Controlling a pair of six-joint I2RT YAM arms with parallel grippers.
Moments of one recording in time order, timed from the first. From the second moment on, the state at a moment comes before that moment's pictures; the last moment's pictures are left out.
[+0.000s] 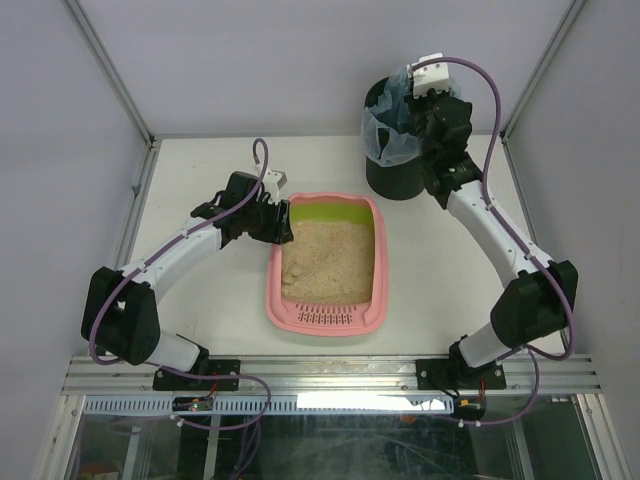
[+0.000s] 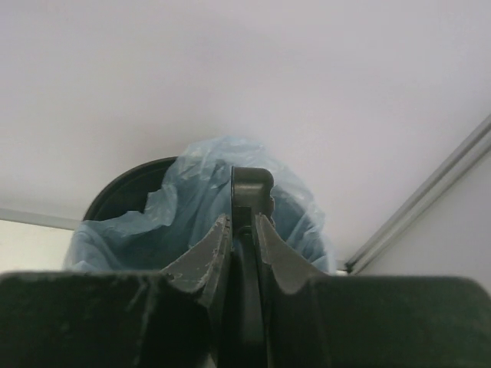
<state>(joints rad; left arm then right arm) -0.45 1.45 1.04 -0.42 0.25 -0.19 0.35 1.53 1.45 0.20 0.31 -0.31</state>
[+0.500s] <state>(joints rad) -0.45 1.45 1.04 -0.42 0.25 -0.19 0.42 1.14 1.33 0.15 0.17 0.04</state>
